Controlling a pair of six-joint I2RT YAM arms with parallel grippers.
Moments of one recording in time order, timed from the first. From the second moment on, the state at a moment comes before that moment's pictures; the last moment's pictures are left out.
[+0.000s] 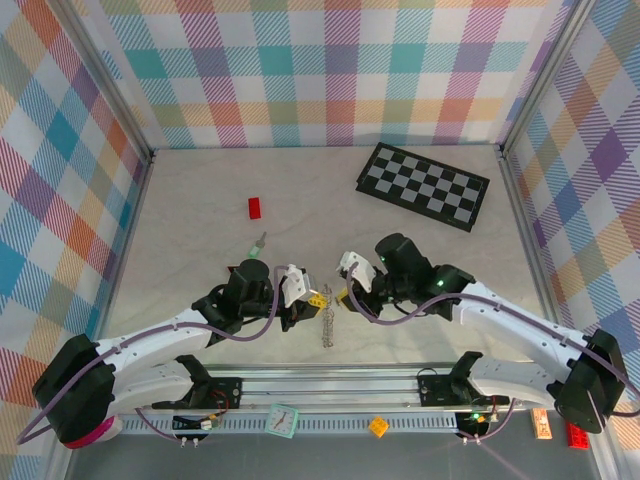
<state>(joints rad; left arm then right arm) -0.78 1.06 0.44 0.18 0.56 0.15 0.84 1.09 0.82 -0.49 -0.45 -0.14</state>
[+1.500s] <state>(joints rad) -0.78 1.06 0.43 0.22 0.54 0.15 0.88 1.17 0.86 -0.50 -0.35 -0.15</state>
